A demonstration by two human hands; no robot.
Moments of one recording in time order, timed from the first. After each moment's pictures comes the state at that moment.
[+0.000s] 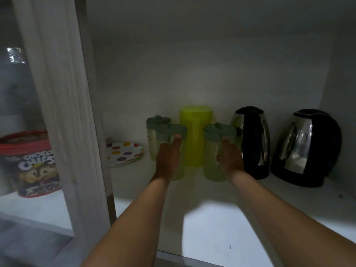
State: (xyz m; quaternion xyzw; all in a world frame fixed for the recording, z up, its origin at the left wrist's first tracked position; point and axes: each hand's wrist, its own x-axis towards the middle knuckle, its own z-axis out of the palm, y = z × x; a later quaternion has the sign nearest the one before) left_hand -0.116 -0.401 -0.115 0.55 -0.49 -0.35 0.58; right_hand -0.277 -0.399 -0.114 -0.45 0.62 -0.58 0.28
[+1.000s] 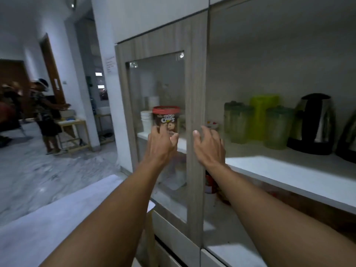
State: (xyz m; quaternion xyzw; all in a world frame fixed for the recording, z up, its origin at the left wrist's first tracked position) left_hand 0.002 -0.016 -0.103 0.76 -0.50 0.10 0.41; right_hand -0.122 -0.086 -0.118 -0.74 0.48 -0.43 0.18
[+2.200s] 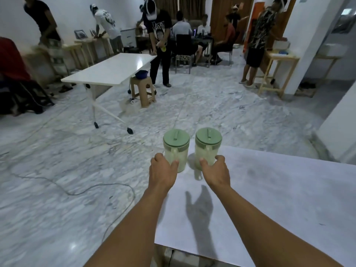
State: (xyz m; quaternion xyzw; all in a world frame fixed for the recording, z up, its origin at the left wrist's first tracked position) left_hand 0.490 0.582 -0.346 0.90 0.16 0.00 0.40; right_hand 0.489 0.431 -0.350 -0.86 0.22 0.01 0.47
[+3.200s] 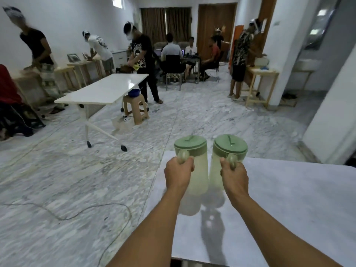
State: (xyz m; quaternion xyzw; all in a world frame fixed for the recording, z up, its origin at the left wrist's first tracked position) left_hand 0.480 0.541 -0.314 0.77 0.15 0.04 0.62; right_hand 0.467 0.400 -0.336 -0.77 0.27 -0.15 0.56
